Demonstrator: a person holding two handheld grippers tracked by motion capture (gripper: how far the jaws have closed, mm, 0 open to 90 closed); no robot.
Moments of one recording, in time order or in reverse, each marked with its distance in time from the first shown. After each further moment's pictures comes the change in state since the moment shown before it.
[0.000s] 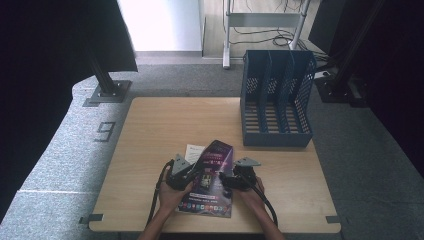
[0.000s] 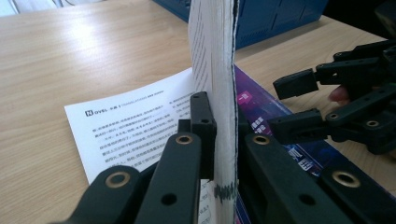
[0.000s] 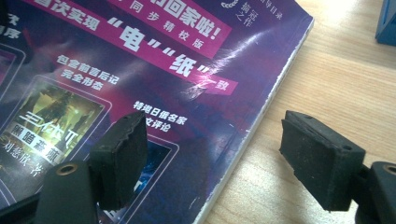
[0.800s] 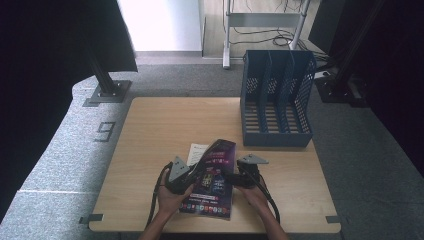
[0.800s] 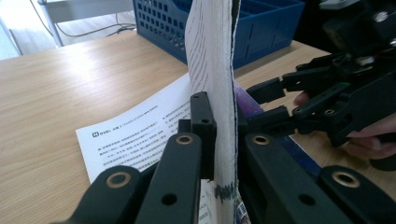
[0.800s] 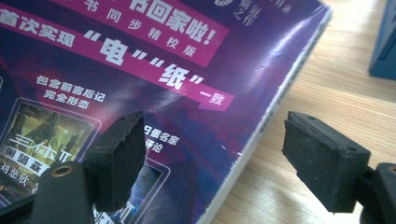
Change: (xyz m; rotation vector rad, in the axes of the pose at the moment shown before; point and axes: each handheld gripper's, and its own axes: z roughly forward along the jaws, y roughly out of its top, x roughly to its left) left arm -0.017 0.013 -0.023 -0.089 -0.030 0.047; right arm -0.008 0.010 -0.013 -0.085 0.092 0.037
